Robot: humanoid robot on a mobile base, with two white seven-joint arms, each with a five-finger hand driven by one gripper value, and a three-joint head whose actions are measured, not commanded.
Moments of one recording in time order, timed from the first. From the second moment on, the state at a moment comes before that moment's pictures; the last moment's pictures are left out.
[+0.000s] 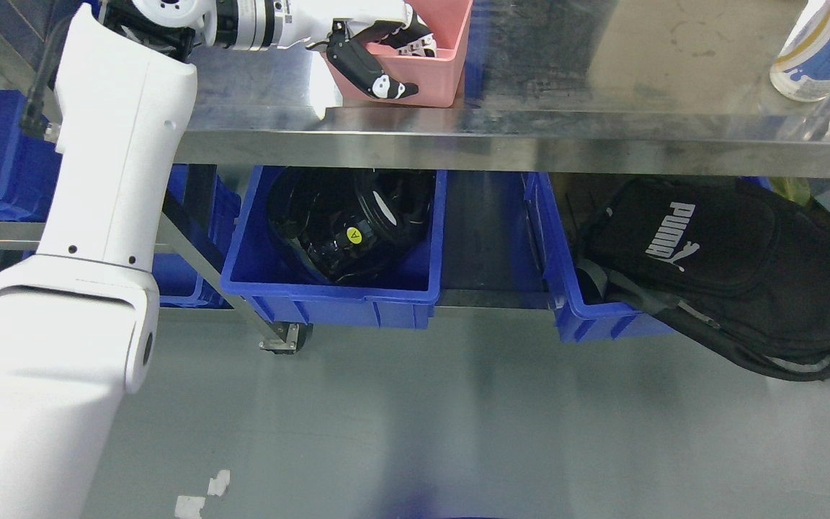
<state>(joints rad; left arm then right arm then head) -1.27 0.06 -0.28 -0.81 -0.33 -0.14 -1.21 0.00 0.00 -0.05 0.00 0.00 -0.05 0.00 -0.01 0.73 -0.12</state>
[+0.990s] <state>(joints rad) -1.15 0.01 0.03 -0.86 0.29 -0.19 -1.02 0.00 0.00 -0.05 0.00 0.00 -0.05 0.00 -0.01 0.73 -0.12</state>
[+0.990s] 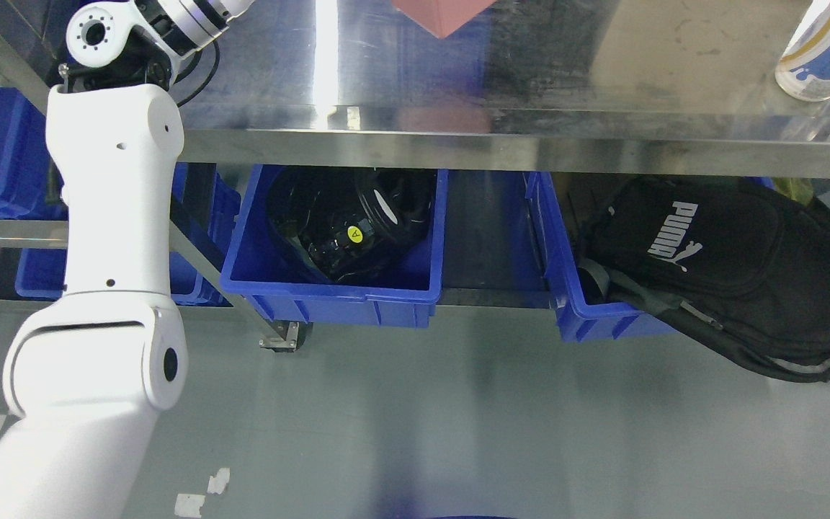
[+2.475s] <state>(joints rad) -0.44 0.00 -0.21 -1.60 0.46 -0.44 -0.28 0.00 0.00 -0.05 0.00 0.00 -0.05 0.00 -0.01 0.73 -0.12</state>
